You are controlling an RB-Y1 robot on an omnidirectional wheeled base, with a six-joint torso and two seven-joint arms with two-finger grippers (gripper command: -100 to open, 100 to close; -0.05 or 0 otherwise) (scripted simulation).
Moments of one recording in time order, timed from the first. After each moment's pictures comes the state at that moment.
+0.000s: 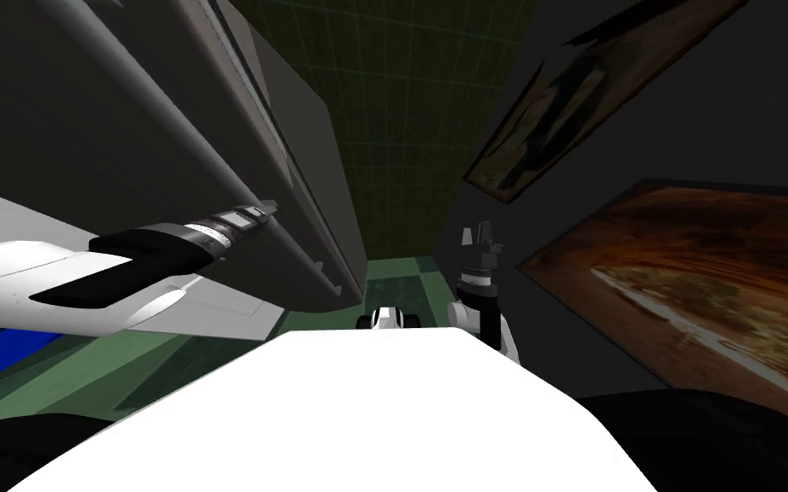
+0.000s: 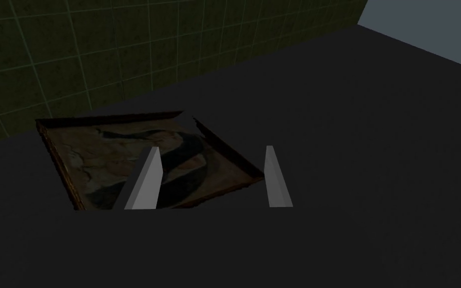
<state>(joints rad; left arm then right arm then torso) 0.88 1.36 0.77 -2.51 0.07 0.61 0.51 0.48 -0.03 -0.02 -2.36 0.06 -0.46 -0.13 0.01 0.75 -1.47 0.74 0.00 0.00</state>
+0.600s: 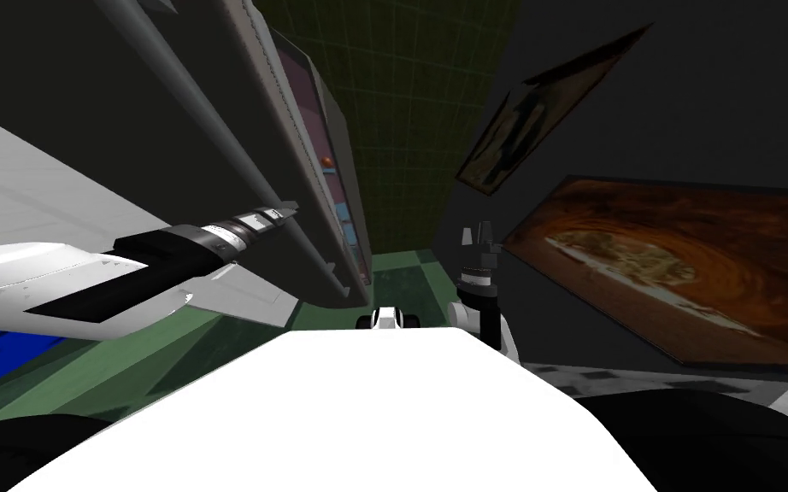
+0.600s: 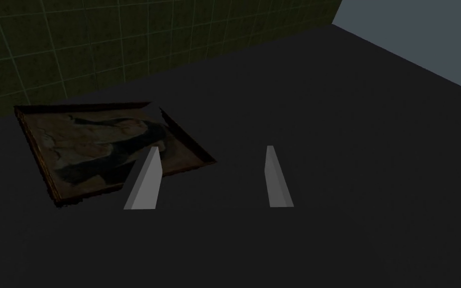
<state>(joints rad) 0.91 1.42 0.78 -2.58 0.01 0.52 0.58 0.48 -0.03 -0.02 -2.36 0.06 -0.46 -0.13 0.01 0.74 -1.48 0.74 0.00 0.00</state>
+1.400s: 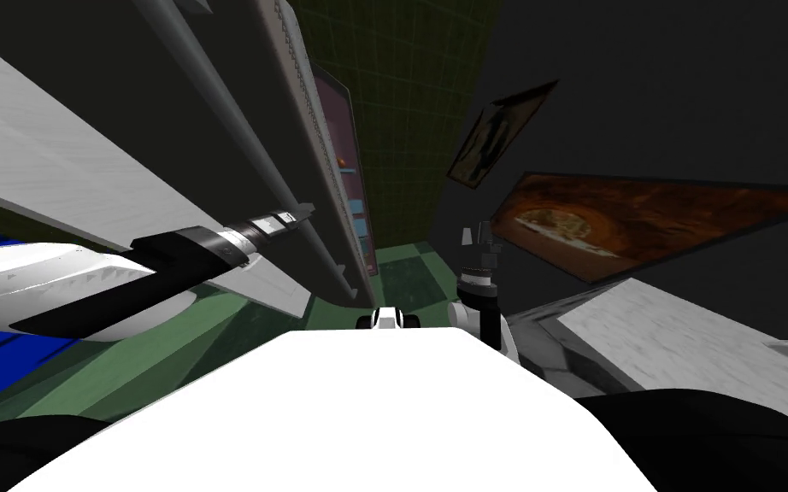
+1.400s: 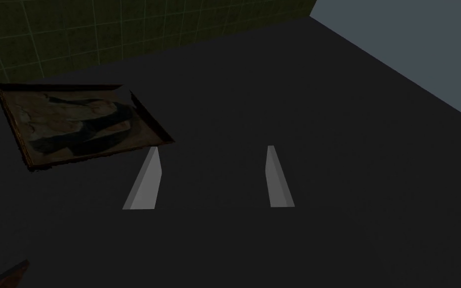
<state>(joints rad) 0.94 1.47 0.79 -2.62 -0.04 0.41 0.66 0.48 -0.03 -0.02 -2.36 0.06 -0.46 -0.13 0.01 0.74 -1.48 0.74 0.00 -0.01</state>
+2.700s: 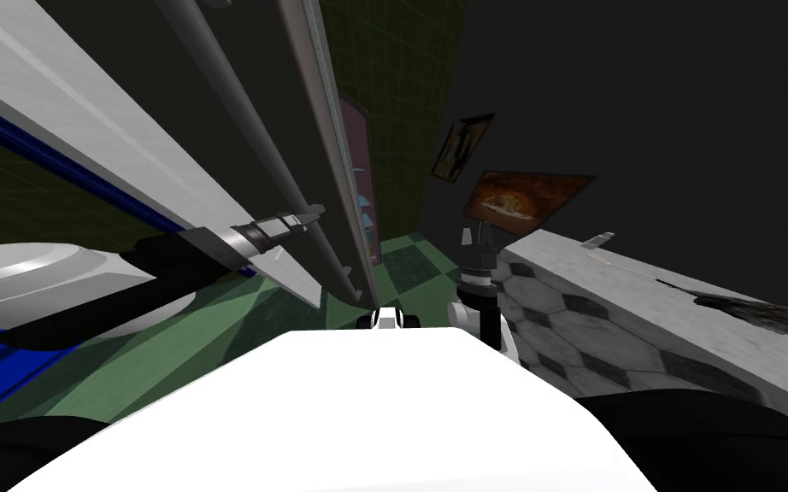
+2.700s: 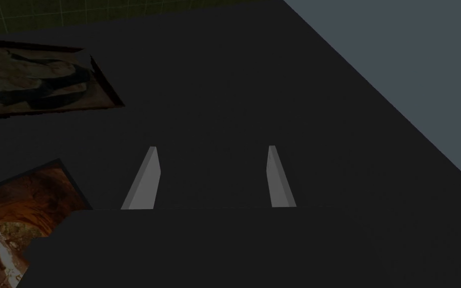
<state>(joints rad) 0.98 1.48 0.81 -2.61 -0.15 0.25 0.76 0.48 -0.03 -0.02 -2.36 0.06 -0.46 -0.13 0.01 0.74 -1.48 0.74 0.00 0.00</state>
